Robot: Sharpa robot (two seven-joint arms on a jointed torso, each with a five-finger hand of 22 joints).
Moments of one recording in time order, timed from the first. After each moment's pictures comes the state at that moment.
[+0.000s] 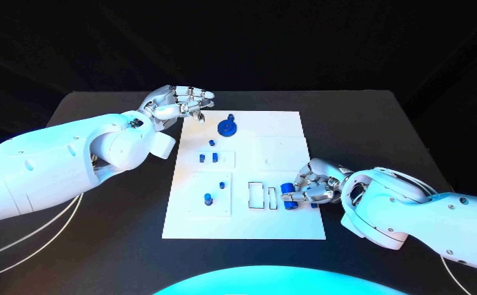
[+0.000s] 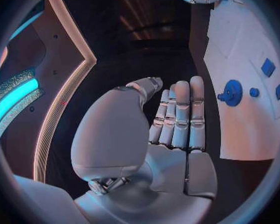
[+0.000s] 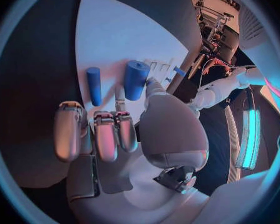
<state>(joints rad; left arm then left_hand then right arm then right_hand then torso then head) 1.16 -0.91 -0.01 1.49 -0.14 -0.13 0.29 1.44 -0.22 0.51 0.14 0.32 0.85 0.19 0.27 0.32 0.96 0.13 0.41 0.22 1.06 0.05 1.09 0.53 0.18 0.91 0.14 0.94 0.61 1.10 -1.00 -0.20 1.87 -1.21 -0.35 -0.50 1.17 -0.12 -0.08 0.29 0.25 0.93 0.10 0.43 0.49 1.46 0.03 1.53 1.31 1.47 -0.03 1.55 1.31 0.06 1.46 0.07 1.33 1.31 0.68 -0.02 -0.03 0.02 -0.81</state>
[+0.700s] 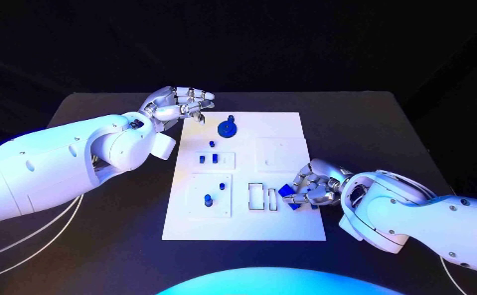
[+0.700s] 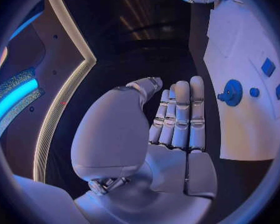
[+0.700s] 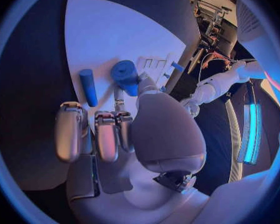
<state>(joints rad) 1.16 -0.90 -0.01 1.48 -0.14 -0.13 0.29 1.44 -0.22 0.51 0.14 0.32 0.85 0.19 0.27 0.32 0.96 0.13 0.41 0.22 1.06 0.05 1.09 0.53 0.18 0.91 0.14 0.94 0.61 1.11 -1.01 -0.21 1.89 -1.15 -0.41 -0.51 1.36 -0.06 -0.05 0.29 0.25 0.96 0.09 0.44 0.46 1.47 0.01 1.53 1.31 1.46 -0.05 1.55 1.31 0.06 1.46 0.06 1.34 1.31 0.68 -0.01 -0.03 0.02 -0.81</state>
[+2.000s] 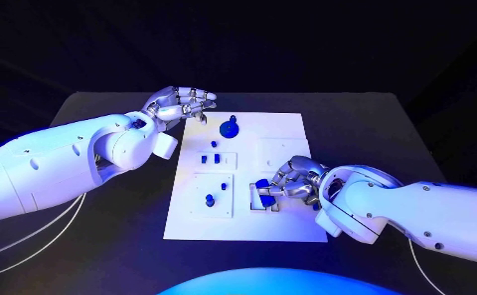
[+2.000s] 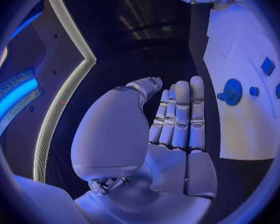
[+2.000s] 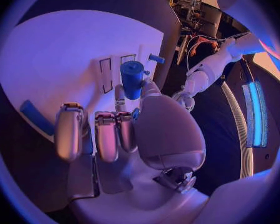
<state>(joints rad) 1.16 -0.90 -0.01 1.48 -0.14 -0.13 0.29 1.44 -0.22 0.51 0.14 0.32 0.85 0.19 0.27 0.32 0.96 0.13 0.41 0.22 1.06 0.05 1.09 0.53 0.18 0.91 0.14 0.94 0.61 1.15 -0.88 -0.21 1.88 -0.91 -0.43 -0.50 1.27 -0.04 -0.07 0.30 0.25 0.99 0.09 0.45 0.46 1.46 0.01 1.53 1.31 1.47 -0.06 1.55 1.31 0.06 1.47 0.06 1.33 1.31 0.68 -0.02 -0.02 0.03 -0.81</state>
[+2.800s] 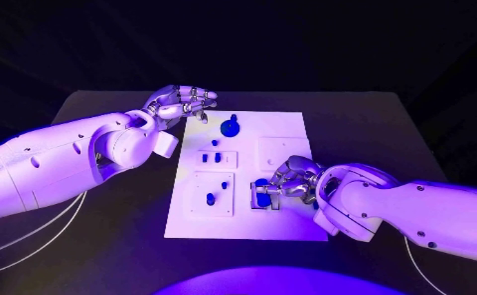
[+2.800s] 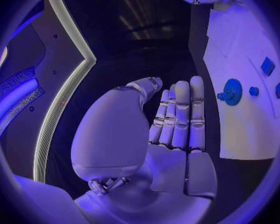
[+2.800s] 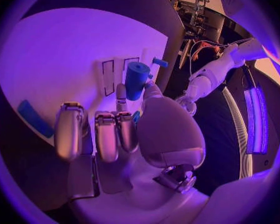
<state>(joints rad) 1.16 -0.90 -0.01 1.48 -0.14 -0.13 0.29 1.44 -0.22 0.51 0.14 0.32 0.85 0.19 0.27 0.32 0.96 0.13 0.41 0.22 1.06 0.05 1.09 0.53 0.18 0.91 0.14 0.93 0.61 1.15 -0.85 -0.21 1.86 -0.96 -0.41 -0.53 1.17 -0.04 -0.14 0.29 0.25 1.00 0.07 0.46 0.47 1.47 0.00 1.52 1.31 1.47 -0.06 1.55 1.31 0.06 1.46 0.05 1.32 1.31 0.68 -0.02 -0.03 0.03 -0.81</state>
